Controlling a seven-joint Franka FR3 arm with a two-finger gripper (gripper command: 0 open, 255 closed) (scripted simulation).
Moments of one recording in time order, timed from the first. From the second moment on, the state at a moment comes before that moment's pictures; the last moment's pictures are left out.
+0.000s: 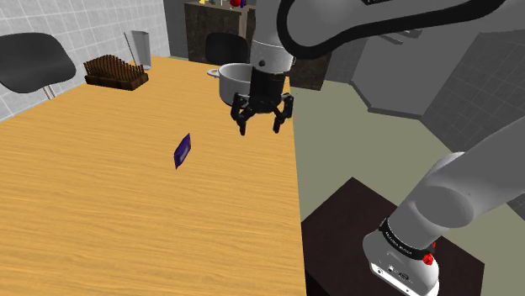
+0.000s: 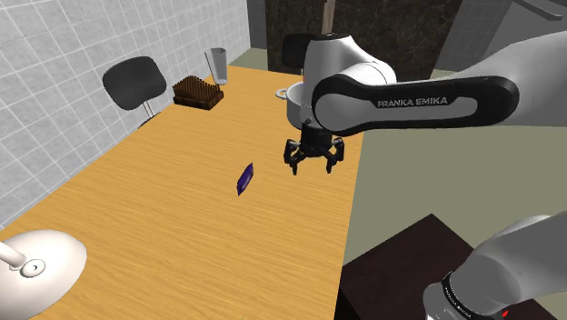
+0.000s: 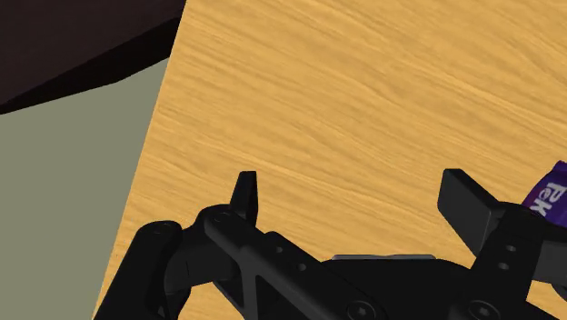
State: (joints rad) arm -0.05 -0.30 0.53 -2.17 0.21 1.90 0.78
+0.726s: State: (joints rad) arm 0.00 0.22 0.67 -1.75 -0.10 1.93 1.36
